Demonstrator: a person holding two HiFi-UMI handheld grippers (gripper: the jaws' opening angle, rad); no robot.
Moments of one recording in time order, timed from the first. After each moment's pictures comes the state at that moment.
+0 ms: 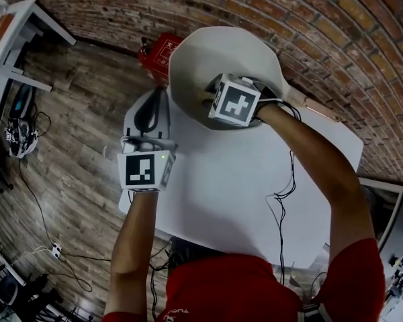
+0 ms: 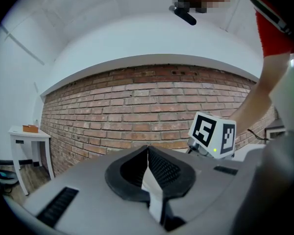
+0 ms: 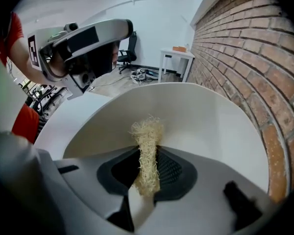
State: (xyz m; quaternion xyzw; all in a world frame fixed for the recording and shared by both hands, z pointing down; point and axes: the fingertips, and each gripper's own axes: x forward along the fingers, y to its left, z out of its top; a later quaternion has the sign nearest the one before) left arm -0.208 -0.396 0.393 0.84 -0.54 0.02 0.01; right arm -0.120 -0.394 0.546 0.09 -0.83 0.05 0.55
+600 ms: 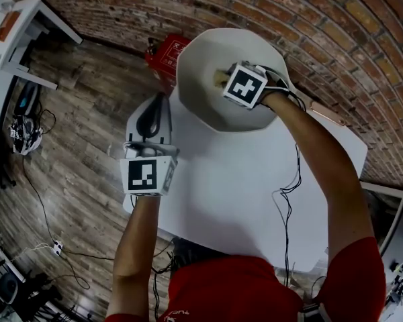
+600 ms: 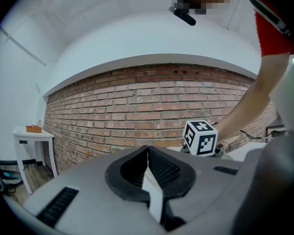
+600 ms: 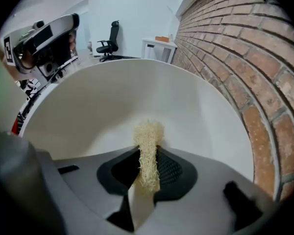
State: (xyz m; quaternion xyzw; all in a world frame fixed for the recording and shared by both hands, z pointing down) left arm -0.221 -0.388 0.398 0.84 -0.55 0.03 0.02; right arm -0.071 -0.460 0.567 0.19 -0.78 0.06 0.59
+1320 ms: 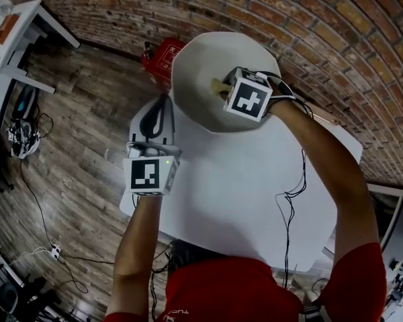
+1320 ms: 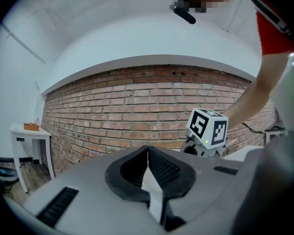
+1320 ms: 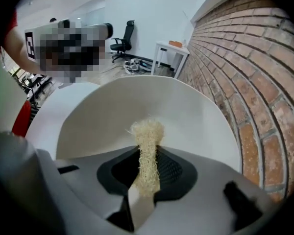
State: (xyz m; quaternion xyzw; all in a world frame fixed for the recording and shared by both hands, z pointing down) left arm -0.204 -0.385 0.397 0.84 -0.54 0.02 0.02; right arm -0.079 -0.431 0.526 0.14 -0.80 -0.01 0.58
